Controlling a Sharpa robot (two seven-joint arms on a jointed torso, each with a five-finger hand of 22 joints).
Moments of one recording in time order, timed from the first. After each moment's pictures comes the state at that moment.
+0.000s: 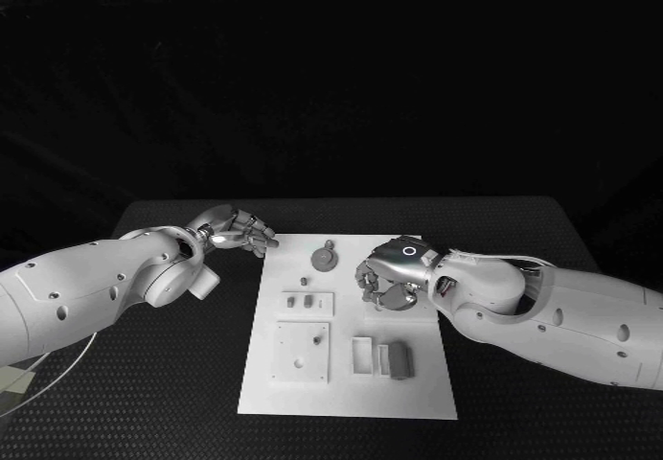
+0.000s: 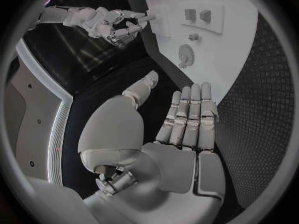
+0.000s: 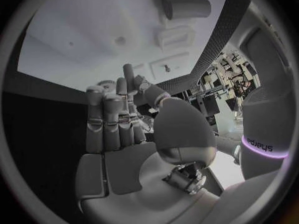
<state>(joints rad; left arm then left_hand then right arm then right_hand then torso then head) 1.26 -0.84 -0.12 1.28 -0.59 -0.16 0.13 1.09 -0.17 0.50 -0.21 0.05 0.79 0.20 0.28 0.53 1.03 0.17 0.07 0.27 0.83 0.14 0.49 0.52 0.07 0.93 0.04 0.07 0.92 1.20 -0.77 -0.12 1.60 -1.87 -0.25 -0.08 1.15 -0.03 0.58 -0.29 0.05 1.01 0.11 0.30 0.65 1.30 0.03 0.16 0.33 1.28 -0.07 1.14 0.83 0.16 1.22 -0.04 0.84 1.31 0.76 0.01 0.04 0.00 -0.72</state>
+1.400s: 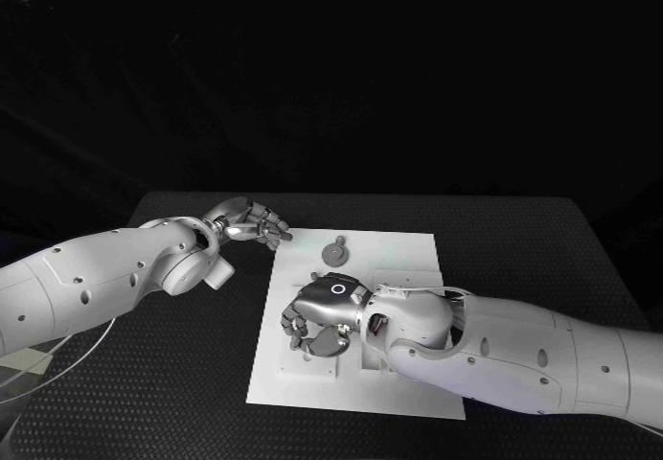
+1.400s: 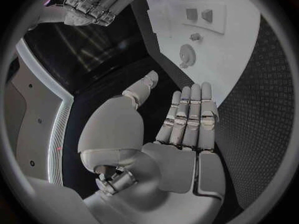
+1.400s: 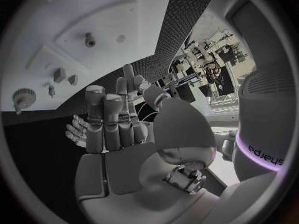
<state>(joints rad) 1.26 -0.83 -0.12 1.28 -0.58 -0.16 0.13 1.08 -0.16 0.50 -0.21 0.05 0.79 0.20 0.28 0.53 1.03 0.17 0.07 0.27 0.83 0.14 0.49 0.52 0.06 0.93 0.04 0.07 0.92 1.13 -0.50 -0.14 1.58 -1.80 -0.25 -0.02 1.16 -0.02 0.58 -0.29 0.04 1.01 0.11 0.30 0.65 1.30 0.03 0.16 0.34 1.28 -0.07 1.14 0.83 0.16 1.22 -0.04 0.84 1.31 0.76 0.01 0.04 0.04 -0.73</state>
